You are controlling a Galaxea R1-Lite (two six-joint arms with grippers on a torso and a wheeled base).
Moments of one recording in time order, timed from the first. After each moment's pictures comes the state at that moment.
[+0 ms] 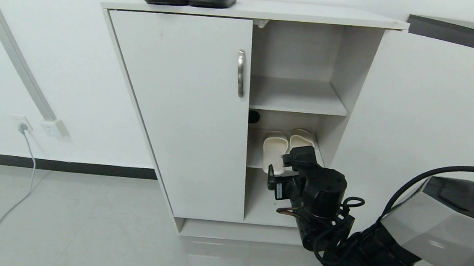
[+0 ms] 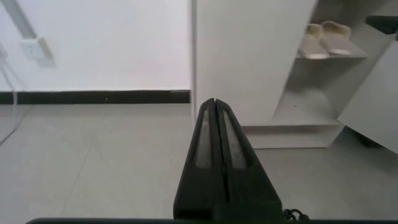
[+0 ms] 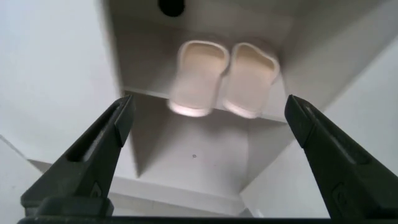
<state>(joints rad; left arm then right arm) 0.00 0.00 0.00 0.00 0.02 0.00 0.77 2.19 -0.94 -1.28 -0.66 -0.12</state>
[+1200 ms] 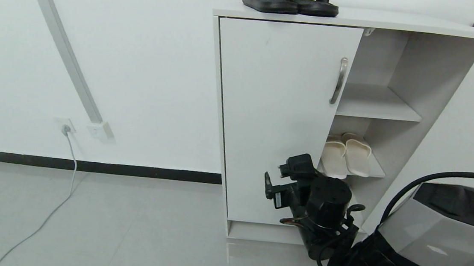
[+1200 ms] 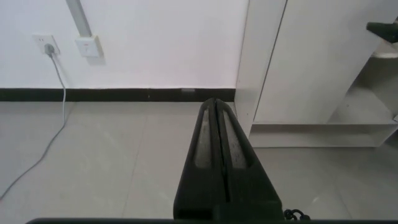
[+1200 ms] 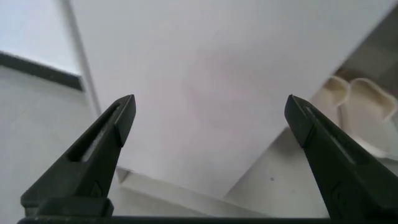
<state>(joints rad) 0.00 0.00 0.00 0.00 0.02 0.00 0.76 2.20 -0.86 -1.38 -0.56 -0.18</state>
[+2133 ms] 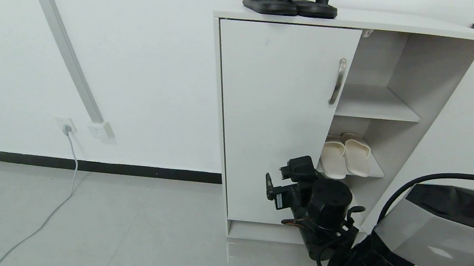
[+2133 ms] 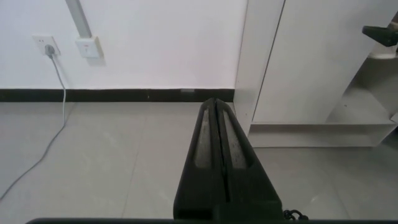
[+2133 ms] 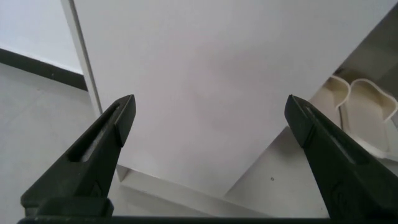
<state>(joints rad) 0.00 0.00 0.00 0.00 0.02 0.00 0.76 2.22 -0.86 -1.41 -0.55 -0.19</state>
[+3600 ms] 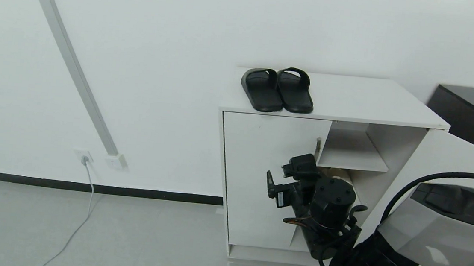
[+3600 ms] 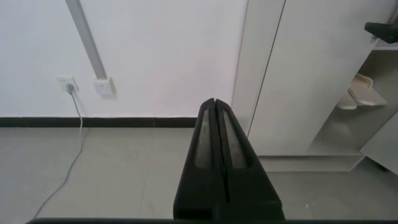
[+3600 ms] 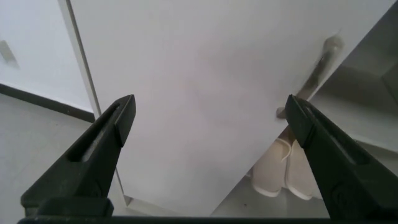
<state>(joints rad) 0.00 0.00 0.00 0.00 0.02 0.00 0.76 2.21 -0.85 -1.42 -0.55 -0.19</state>
